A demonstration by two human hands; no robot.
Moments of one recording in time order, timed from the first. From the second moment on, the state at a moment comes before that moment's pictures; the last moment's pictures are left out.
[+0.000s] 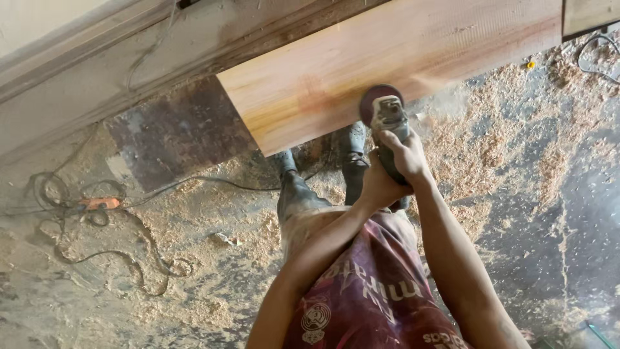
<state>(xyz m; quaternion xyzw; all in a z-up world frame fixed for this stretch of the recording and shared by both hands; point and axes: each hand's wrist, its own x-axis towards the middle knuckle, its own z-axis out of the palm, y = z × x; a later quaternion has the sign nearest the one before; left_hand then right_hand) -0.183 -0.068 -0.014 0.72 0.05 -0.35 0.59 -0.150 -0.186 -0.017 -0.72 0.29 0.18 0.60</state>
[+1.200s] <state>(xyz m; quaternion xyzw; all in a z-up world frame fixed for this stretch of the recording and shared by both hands) -0.171 -0.037 -0.029 0.70 0.01 -0.44 0.56 -0.175 -0.159 -0.017 -0.68 0.33 0.17 0.63</state>
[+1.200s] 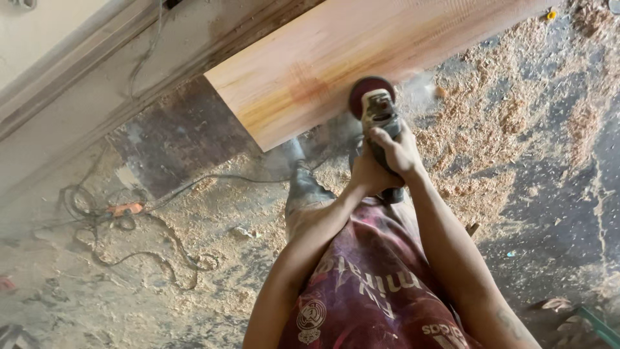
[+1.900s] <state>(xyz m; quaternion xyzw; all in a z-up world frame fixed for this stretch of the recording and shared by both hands) -0.189 -0.022 -0.026 0.69 -0.04 -0.39 0.61 -0.175 -0.149 -0.014 -0.75 0.32 0.25 0.53</state>
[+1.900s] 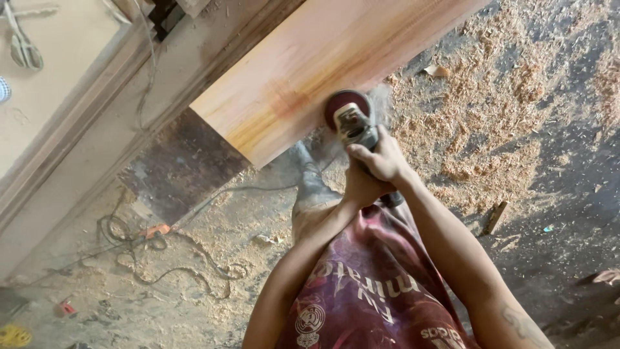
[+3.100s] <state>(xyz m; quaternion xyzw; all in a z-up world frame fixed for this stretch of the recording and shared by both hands) -0.186 0.115 -0.029 0.65 0.11 -0.29 0.69 -0.106 0.010 -0.005 -0.76 0.13 0.39 0.50</state>
